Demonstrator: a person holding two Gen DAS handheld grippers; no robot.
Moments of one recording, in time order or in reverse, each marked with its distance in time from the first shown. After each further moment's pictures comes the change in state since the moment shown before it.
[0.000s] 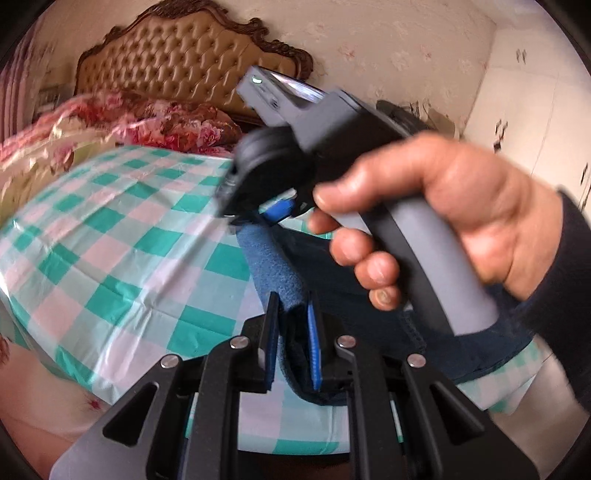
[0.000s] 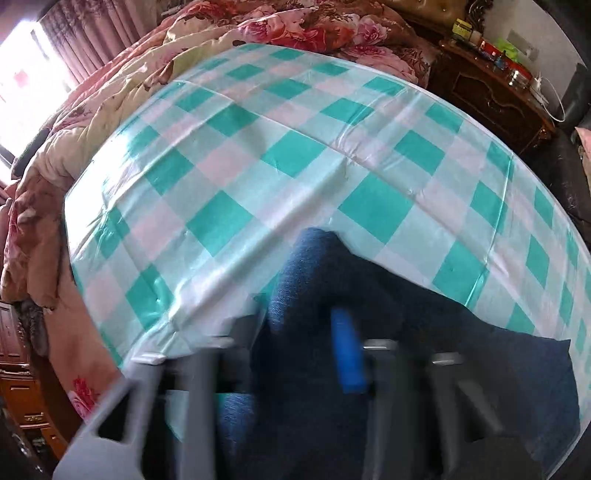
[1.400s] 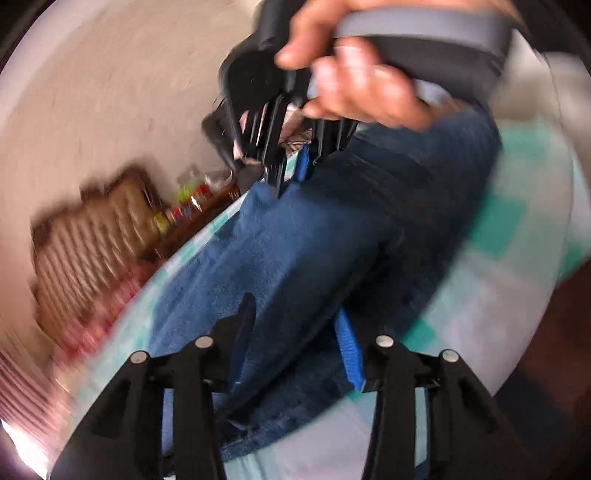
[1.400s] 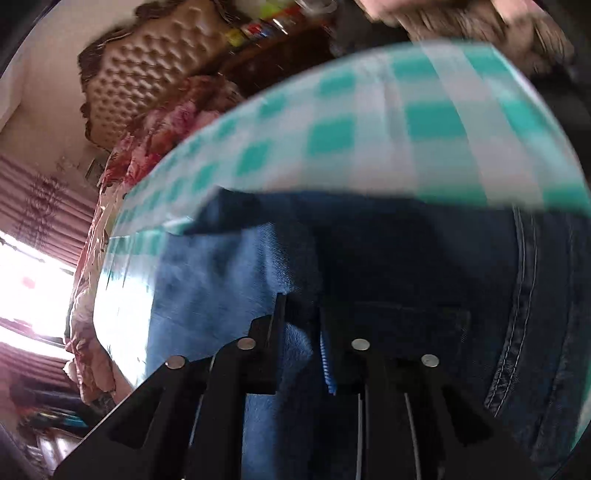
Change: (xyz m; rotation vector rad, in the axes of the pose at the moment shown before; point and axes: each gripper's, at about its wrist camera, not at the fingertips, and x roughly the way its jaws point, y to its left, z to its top) left arm 0.142 -0.379 -0.185 1.051 -0.113 0.184; right arm -0.095 -0.427 -0.282 0.663 -0.197 0.233
